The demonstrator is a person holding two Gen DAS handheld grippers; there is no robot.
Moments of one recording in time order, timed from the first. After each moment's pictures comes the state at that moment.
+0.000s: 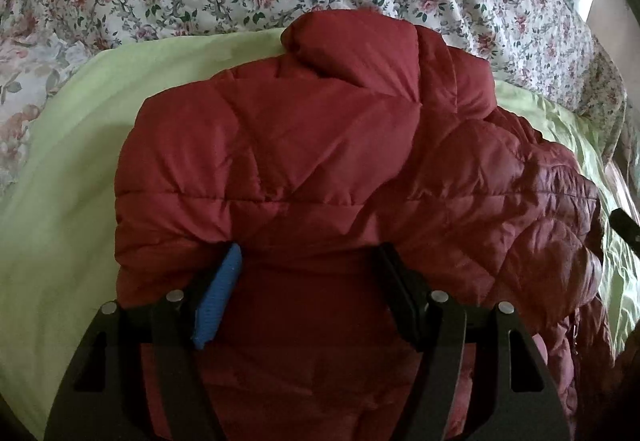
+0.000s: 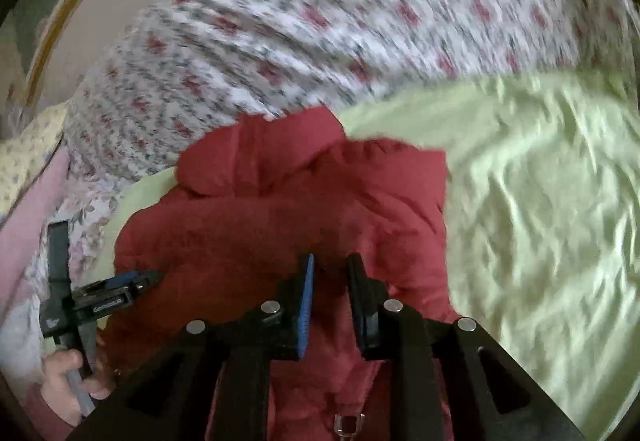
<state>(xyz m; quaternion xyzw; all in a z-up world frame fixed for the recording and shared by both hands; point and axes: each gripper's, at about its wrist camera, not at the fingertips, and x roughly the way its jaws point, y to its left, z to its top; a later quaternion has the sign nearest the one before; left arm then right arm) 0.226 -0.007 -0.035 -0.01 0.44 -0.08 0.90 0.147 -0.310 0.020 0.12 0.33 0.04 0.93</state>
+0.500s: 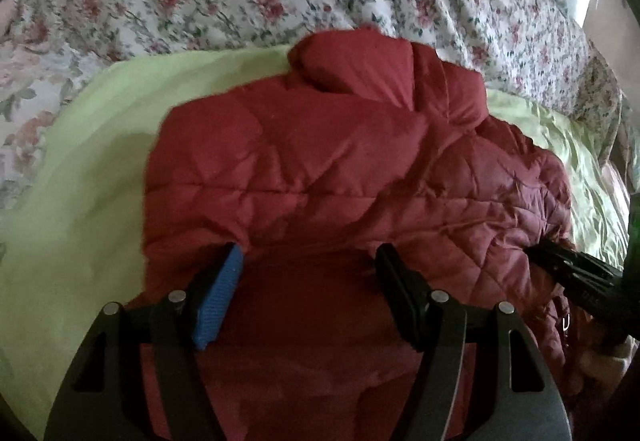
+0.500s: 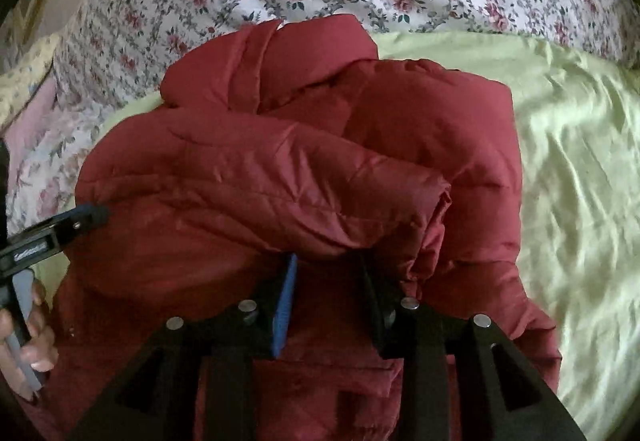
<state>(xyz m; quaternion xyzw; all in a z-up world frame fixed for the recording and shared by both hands) 0.210 0.006 -0.016 -0.01 0.42 -0.08 0.90 0.193 -0.296 -0.045 0.09 0.43 0.05 0.90</state>
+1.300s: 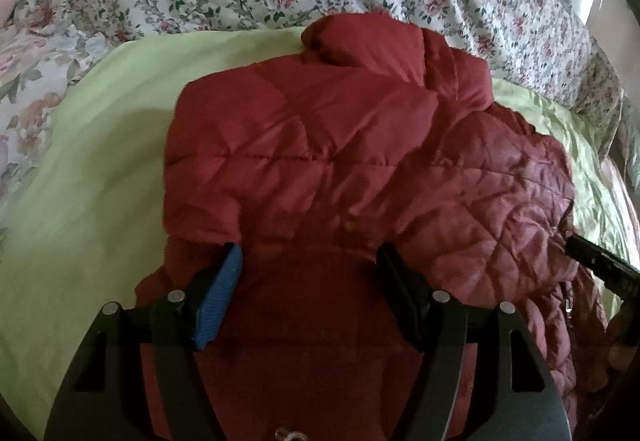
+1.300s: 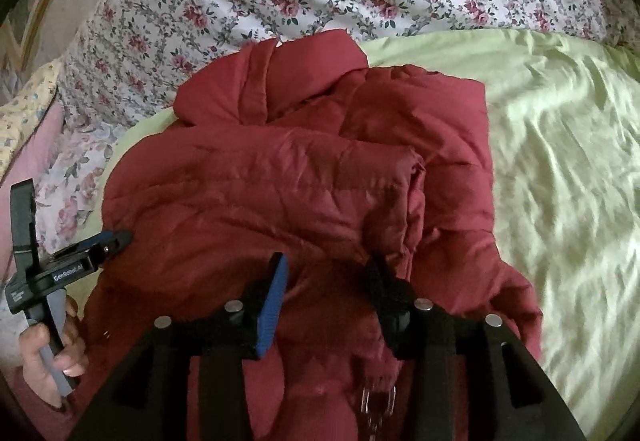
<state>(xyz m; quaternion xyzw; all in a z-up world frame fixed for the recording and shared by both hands) 0.200 0.022 -0.018 -0.01 0.45 -0.08 0.89 0.160 -0.302 -0.016 0.13 0.43 0.05 0.89</state>
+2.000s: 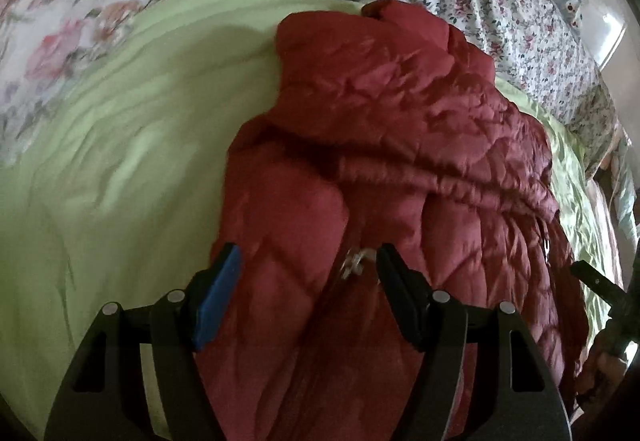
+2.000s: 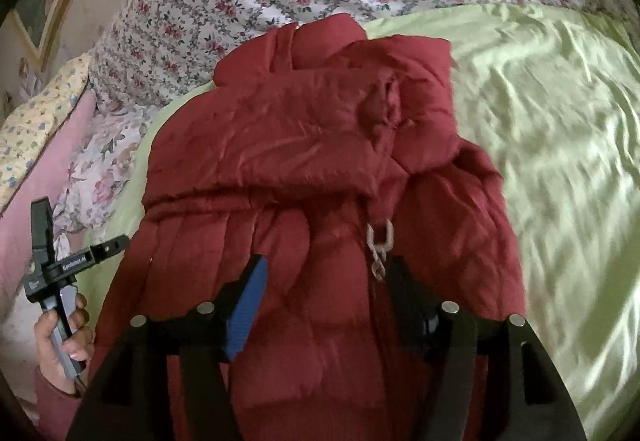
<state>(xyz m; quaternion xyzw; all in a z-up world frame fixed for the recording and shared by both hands) 0.094 0.096 -0.024 -0.10 0.48 -0.06 0.87 0.058 -0.313 -0.006 0.16 0.45 0.07 0.88</state>
